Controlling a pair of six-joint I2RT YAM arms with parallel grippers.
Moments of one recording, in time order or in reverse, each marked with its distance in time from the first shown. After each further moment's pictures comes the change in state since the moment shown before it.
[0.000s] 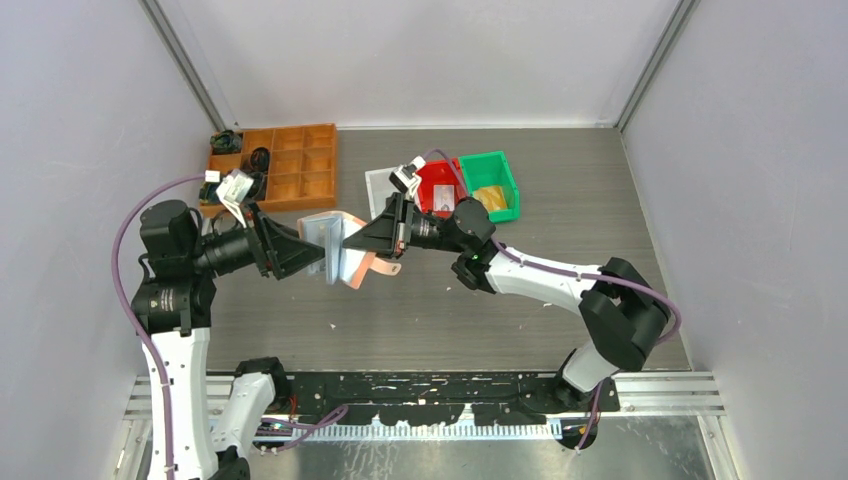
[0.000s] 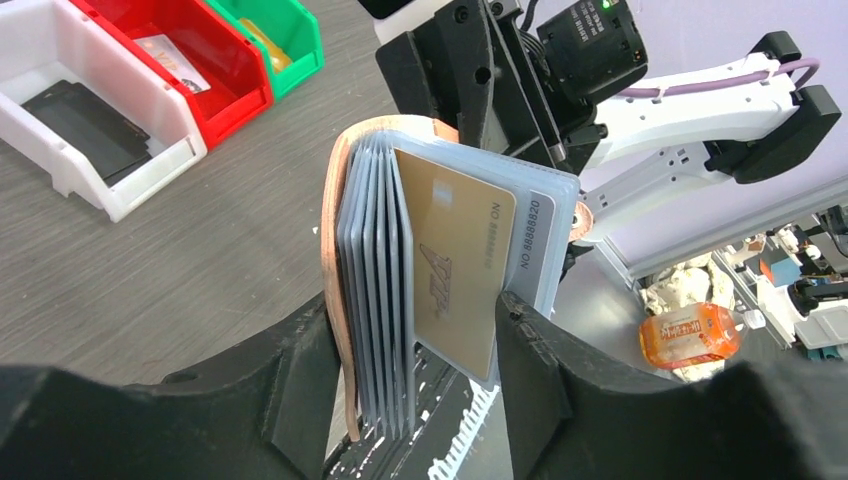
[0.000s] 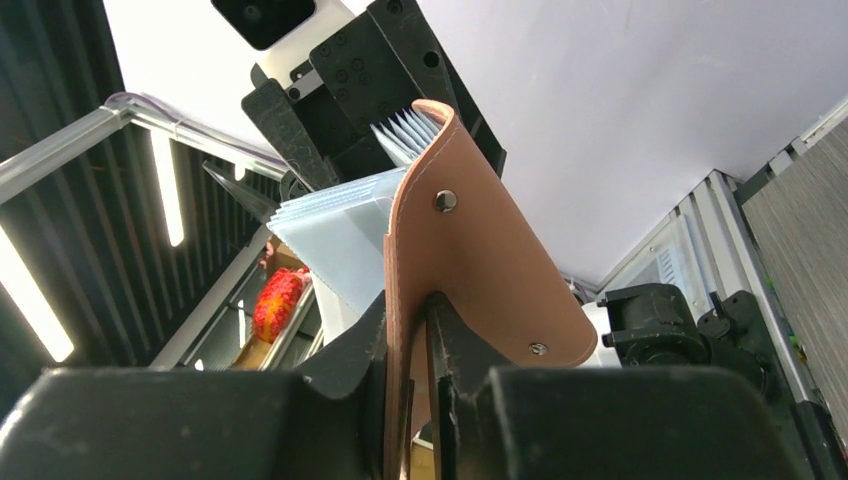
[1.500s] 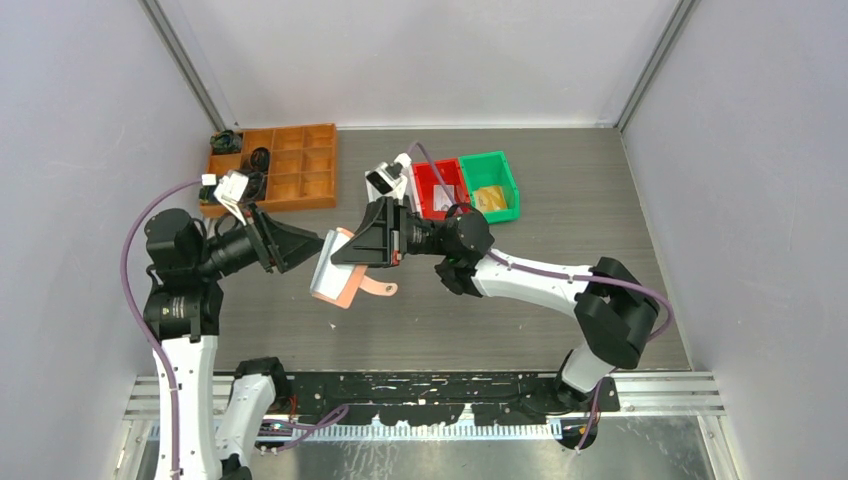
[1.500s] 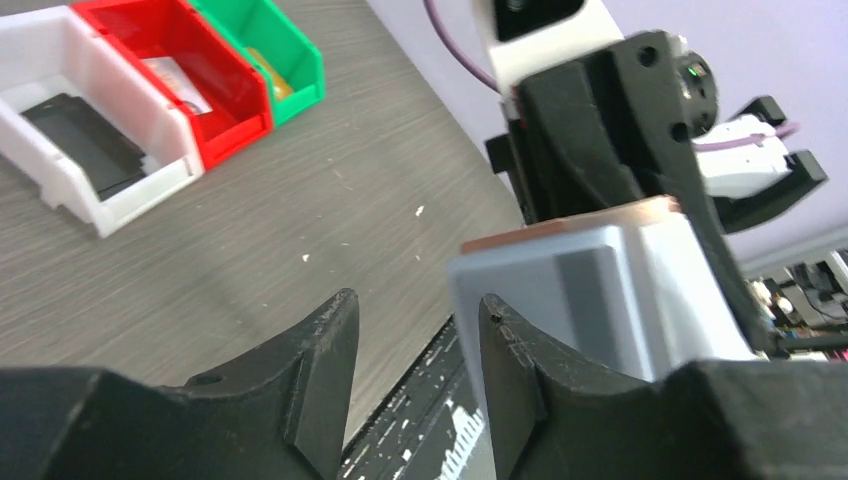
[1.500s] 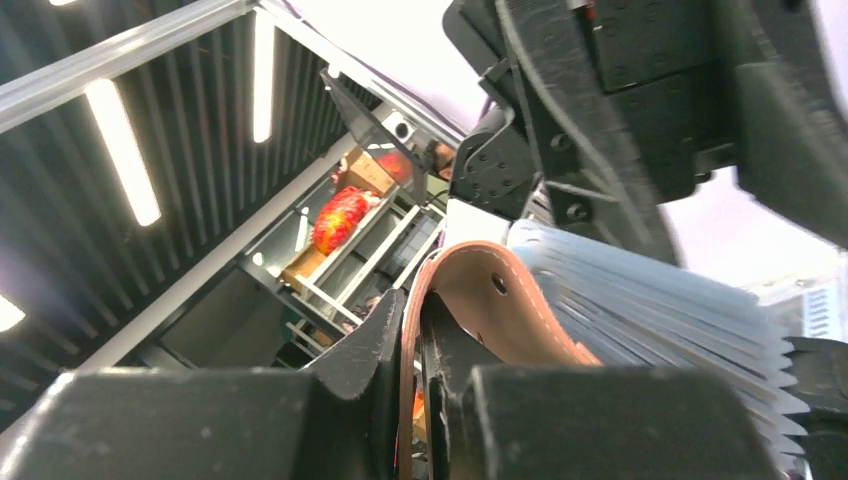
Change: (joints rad) left arm -0.002 -0.072 -0.121 0.230 -0.057 -0.225; right arm 0.095 0.050 0.099 0.271 -0.050 0.110
